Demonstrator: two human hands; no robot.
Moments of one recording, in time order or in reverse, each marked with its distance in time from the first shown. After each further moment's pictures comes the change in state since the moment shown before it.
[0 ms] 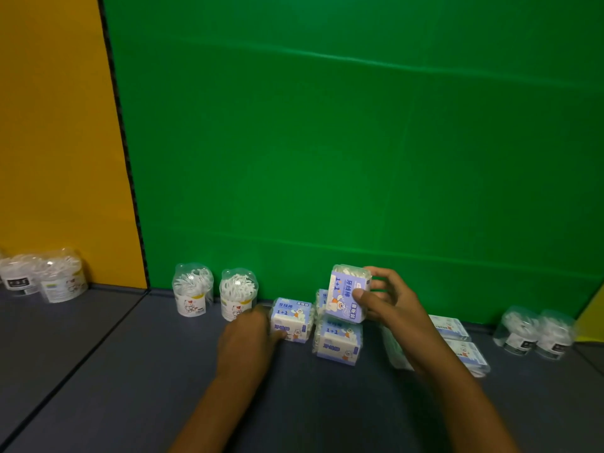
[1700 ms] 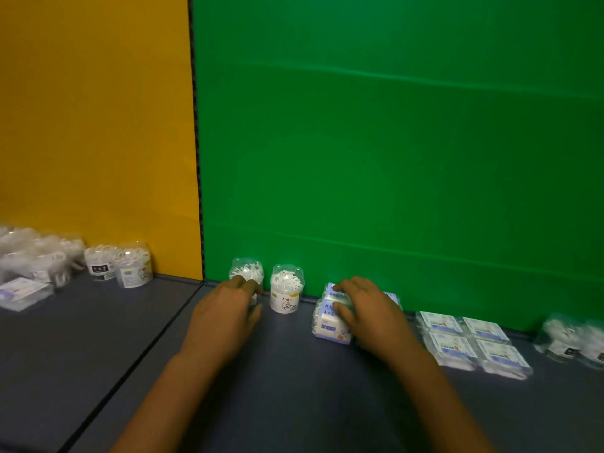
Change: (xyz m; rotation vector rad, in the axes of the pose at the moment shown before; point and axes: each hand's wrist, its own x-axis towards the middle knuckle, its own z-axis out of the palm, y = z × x) left_hand -0.023 -0.083 -0.095 0.178 0.172 0.200; right_hand -0.005 0.000 0.092 -1.190 -0.195 -0.391
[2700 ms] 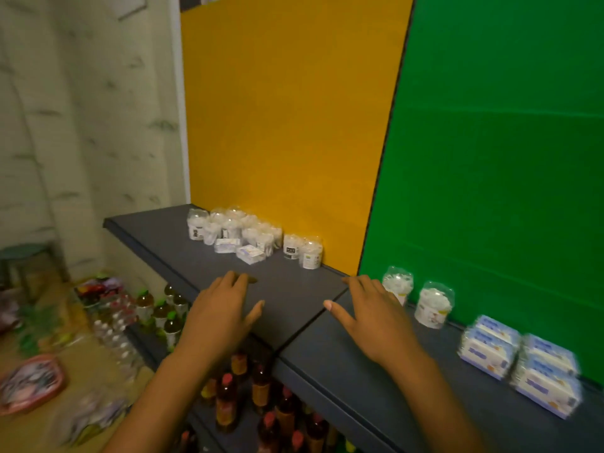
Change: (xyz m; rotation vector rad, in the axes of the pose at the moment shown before) left_hand -0.191 -0.112 -0.158 0.245 0.101 -0.457; right_hand -0.027 -0.227 0.008 0.066 -0.026 -0.443
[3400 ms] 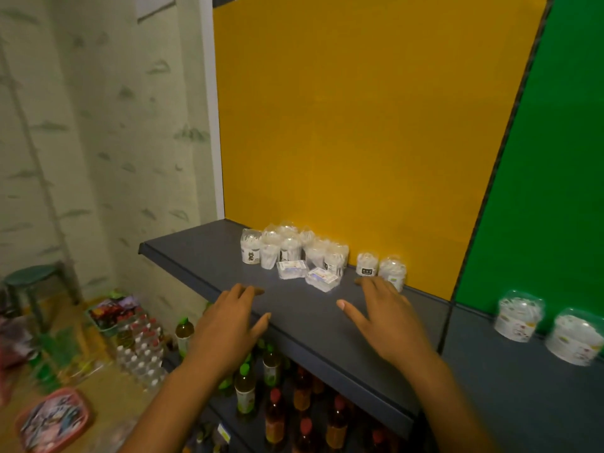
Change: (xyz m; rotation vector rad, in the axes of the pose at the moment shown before) left_hand 0.077 -0.228 0.011 -0.071 -0.041 0.035; right_hand 0.141 -0.160 0.083 0.064 0.037 0.108
